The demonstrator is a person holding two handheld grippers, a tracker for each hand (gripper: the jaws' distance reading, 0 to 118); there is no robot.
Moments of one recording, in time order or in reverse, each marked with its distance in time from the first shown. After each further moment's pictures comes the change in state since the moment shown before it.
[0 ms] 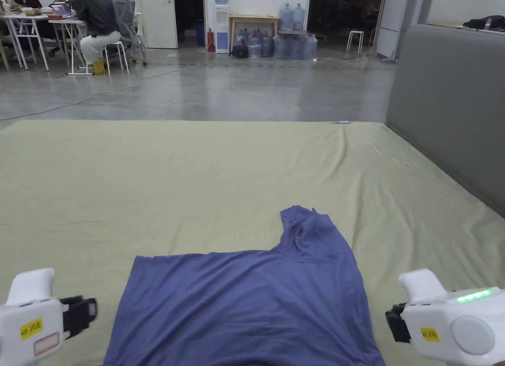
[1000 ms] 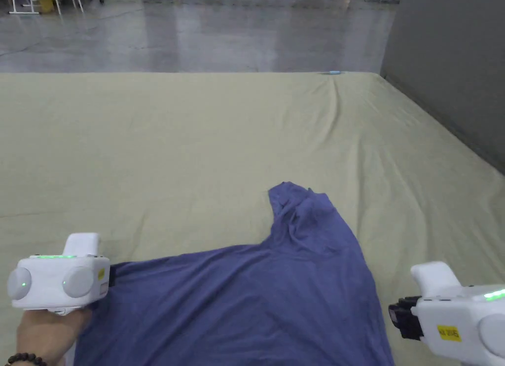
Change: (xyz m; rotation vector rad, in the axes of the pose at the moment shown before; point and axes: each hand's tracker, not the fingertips) left arm 0.009 0.066 -0.295 -0.188 0.245 -0.215; right arm 0.038 0.054 -0.105 -0.130 0.027 -0.087
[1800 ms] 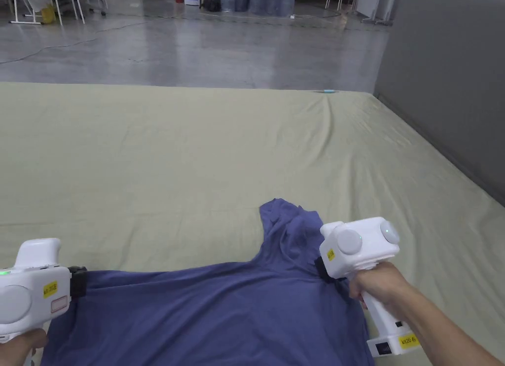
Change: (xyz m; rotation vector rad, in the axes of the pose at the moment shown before) left arm -0.015 0.004 0.079 0.080 -0.131 0.117; right arm -0.013 0.132 -0.154 -0.159 -0.076 0.058
